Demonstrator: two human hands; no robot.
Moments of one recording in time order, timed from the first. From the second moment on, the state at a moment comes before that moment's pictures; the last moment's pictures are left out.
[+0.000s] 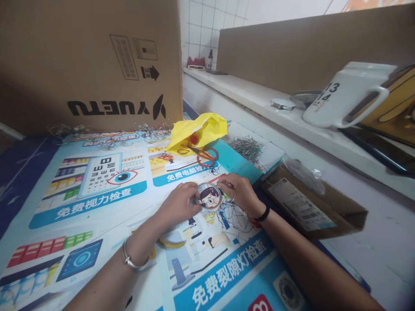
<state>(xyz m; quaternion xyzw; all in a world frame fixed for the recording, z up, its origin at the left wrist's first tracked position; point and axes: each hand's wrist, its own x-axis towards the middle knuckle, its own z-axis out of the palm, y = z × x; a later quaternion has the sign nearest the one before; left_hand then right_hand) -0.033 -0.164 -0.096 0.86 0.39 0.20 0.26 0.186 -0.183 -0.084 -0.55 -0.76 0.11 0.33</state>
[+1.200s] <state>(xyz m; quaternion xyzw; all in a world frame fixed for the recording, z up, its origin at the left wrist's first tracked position) -0.046 -0.156 -0.087 0.85 0.34 0.17 0.35 0.151 -0.195 -0.094 -0.43 -0.89 -0.01 0.17</state>
